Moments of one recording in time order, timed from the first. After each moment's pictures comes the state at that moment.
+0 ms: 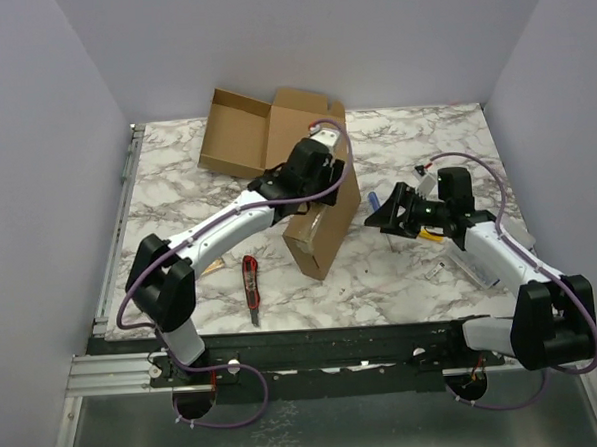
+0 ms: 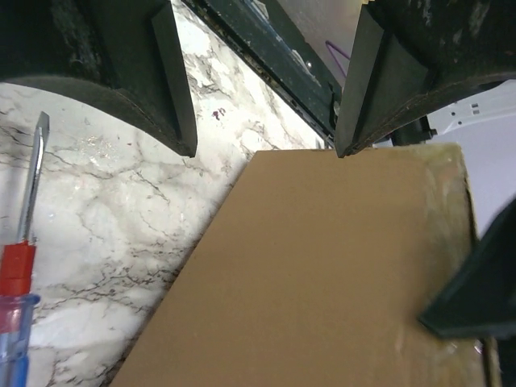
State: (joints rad) left arm -0.80 1.73 1.47 -0.36 -0.20 -0.21; right arm 0.10 1.24 0.72 -0.18 -0.73 0.58
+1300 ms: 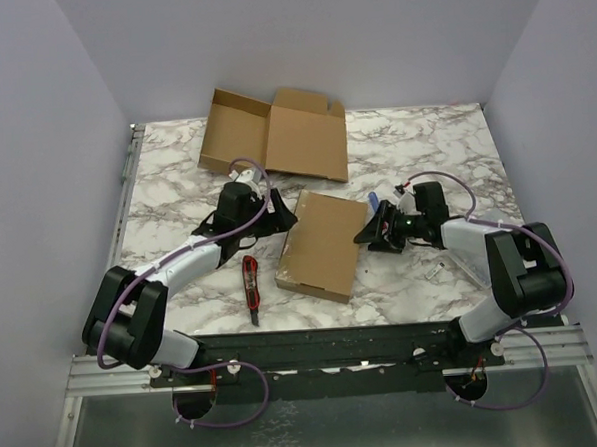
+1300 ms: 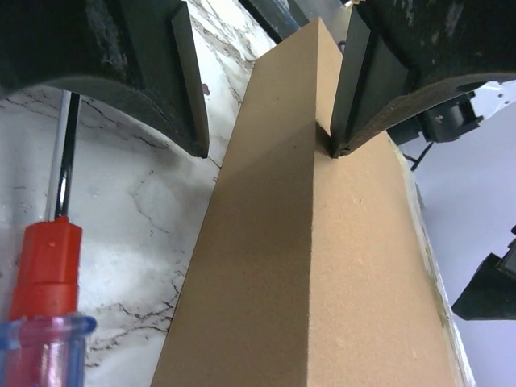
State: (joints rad) left arm -0.46 1.43 0.74 0.12 0.20 -0.60; right arm 0.18 1.56 0.63 0.06 -0.72 0.63
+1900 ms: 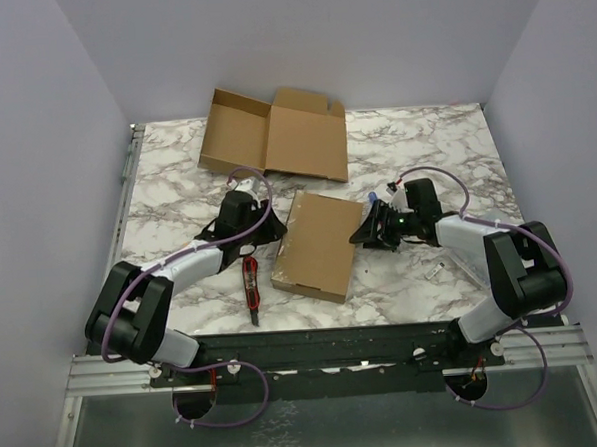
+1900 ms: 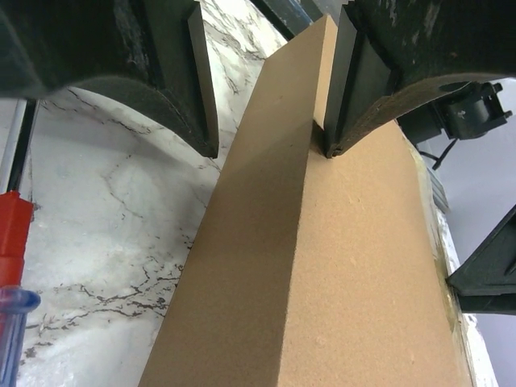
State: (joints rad) left arm -0.45 1.45 0.68 0.14 0.14 -0.57; right arm 0.24 1.56 0.68 0.00 -0.62 0.58
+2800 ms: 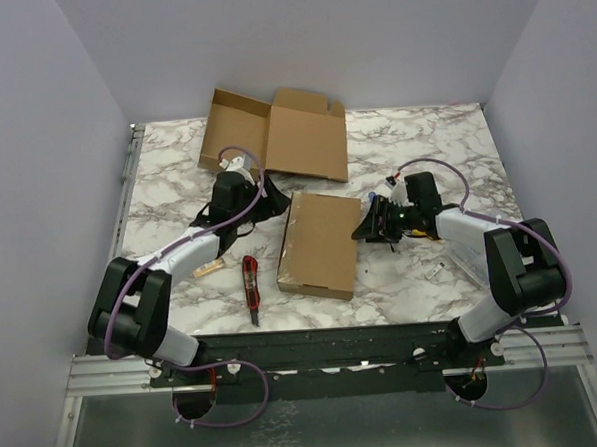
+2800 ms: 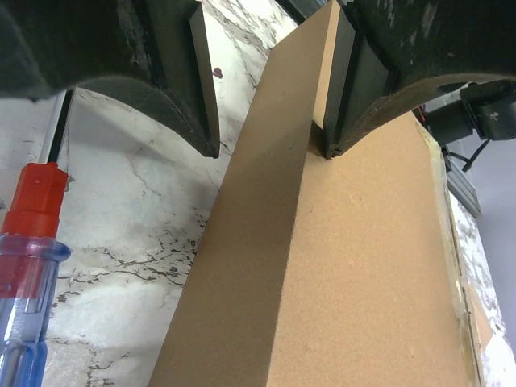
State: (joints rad) left arm -0.39 1.44 0.75 0.20 0.18 -0.63; right arm 0.22 1.58 0.75 -0.07 -0.60 0.47
